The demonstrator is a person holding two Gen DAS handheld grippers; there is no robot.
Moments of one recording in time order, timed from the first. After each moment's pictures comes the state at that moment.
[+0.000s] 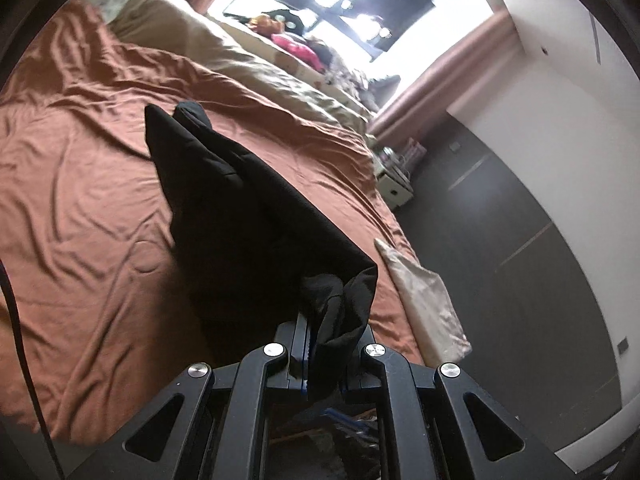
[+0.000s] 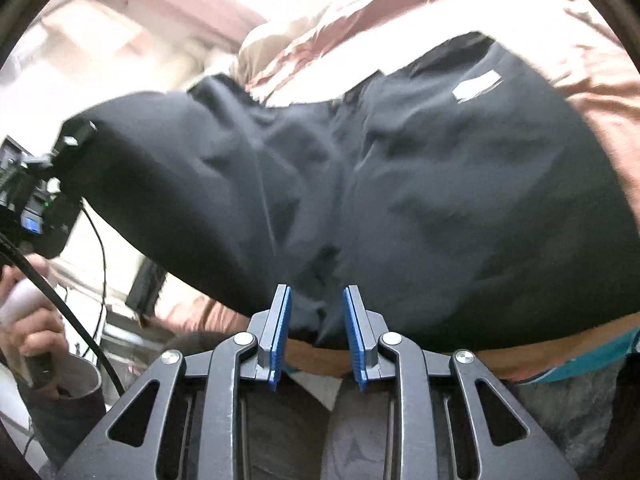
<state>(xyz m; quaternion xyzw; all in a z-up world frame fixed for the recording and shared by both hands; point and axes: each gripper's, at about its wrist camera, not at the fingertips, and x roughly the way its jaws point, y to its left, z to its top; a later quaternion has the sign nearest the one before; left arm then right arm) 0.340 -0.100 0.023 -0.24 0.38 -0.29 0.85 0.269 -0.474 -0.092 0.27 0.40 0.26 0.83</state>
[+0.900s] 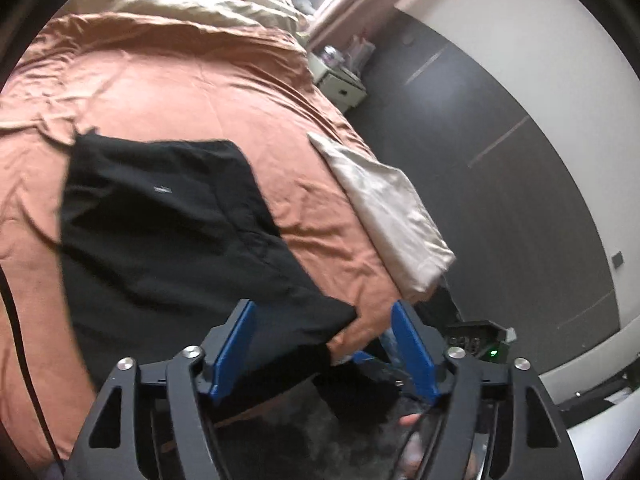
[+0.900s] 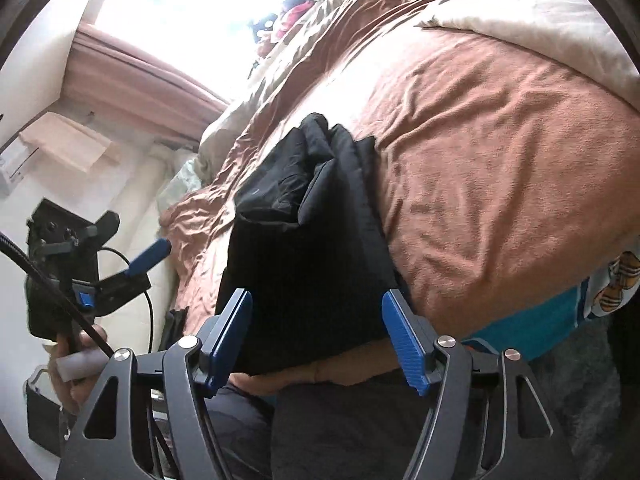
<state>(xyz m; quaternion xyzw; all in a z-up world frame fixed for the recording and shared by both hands) 0.346 -0.262 -0.022 -0.14 0.47 -0.39 0.78 0.219 -0.634 -0.123 0.40 0.34 0.20 0.83</state>
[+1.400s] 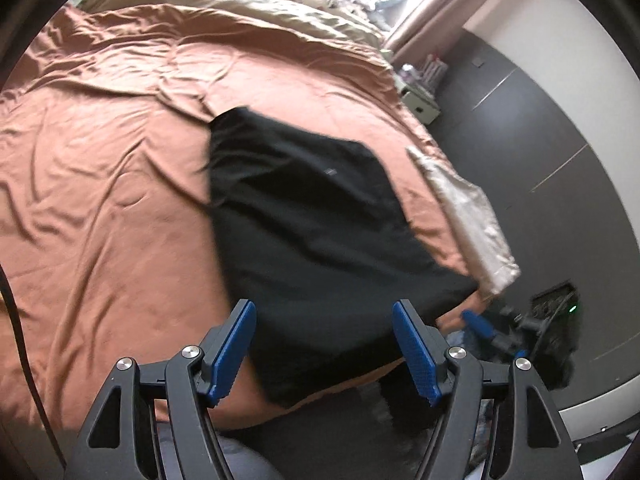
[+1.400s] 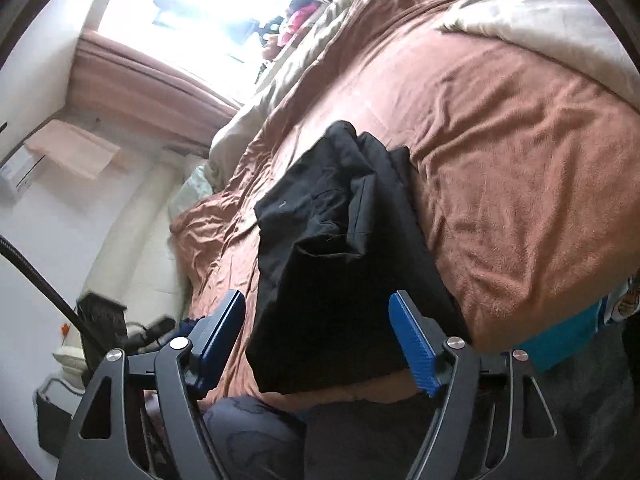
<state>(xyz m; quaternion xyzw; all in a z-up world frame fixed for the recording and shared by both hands) 0.343 -0.158 -0.056 -0.13 0.49 -0.27 0.82 0.254 -0.617 -0.108 0.41 0.34 0.19 0.82</state>
